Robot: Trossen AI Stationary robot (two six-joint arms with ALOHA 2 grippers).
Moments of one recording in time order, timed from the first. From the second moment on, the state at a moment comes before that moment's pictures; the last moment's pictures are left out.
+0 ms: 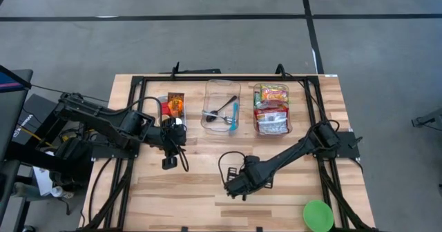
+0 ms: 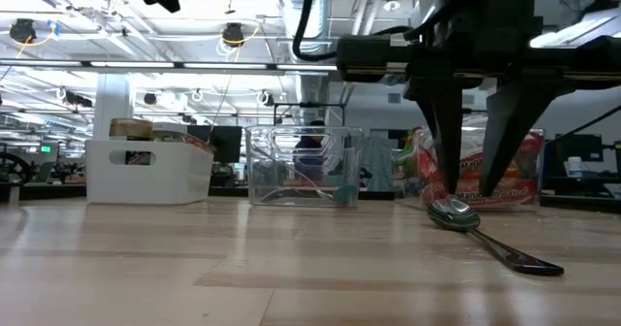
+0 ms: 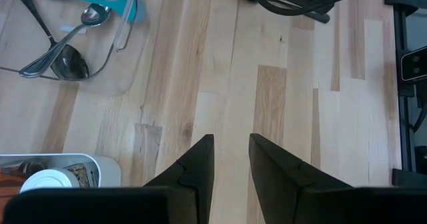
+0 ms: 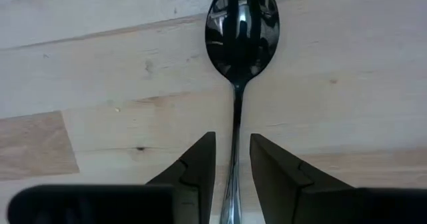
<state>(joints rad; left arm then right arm) -0.33 1.24 1.20 -0.96 -0.21 -0.40 0.47 2.10 1.58 -1.04 0.13 2.19</state>
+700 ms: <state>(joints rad) -0.33 1.24 1.20 -0.96 -0.21 -0.40 0.47 2.18 1.59 -0.98 0.13 2.21</state>
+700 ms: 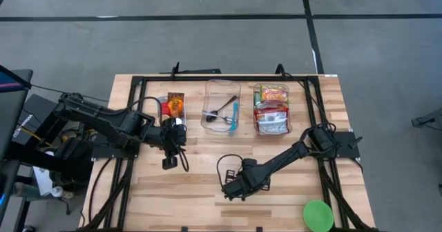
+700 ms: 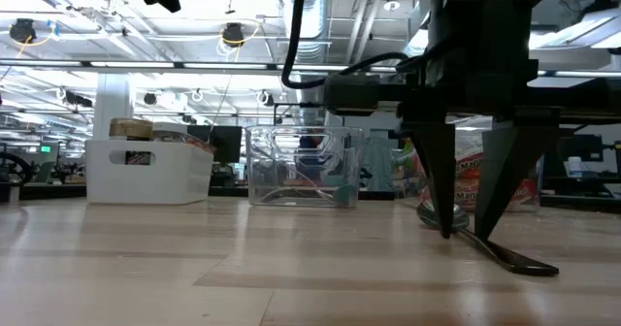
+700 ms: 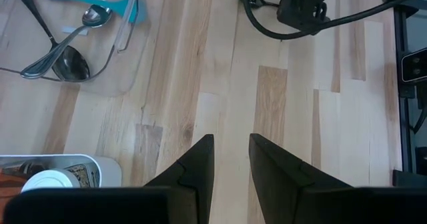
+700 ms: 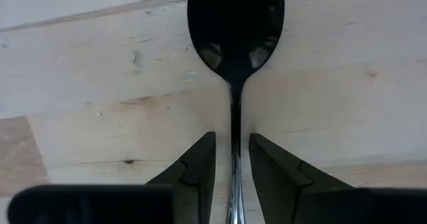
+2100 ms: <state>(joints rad) -0.33 1.24 1.20 -0.96 -0.21 -0.40 0.48 2.19 1.59 -1.00 0.13 2.19</state>
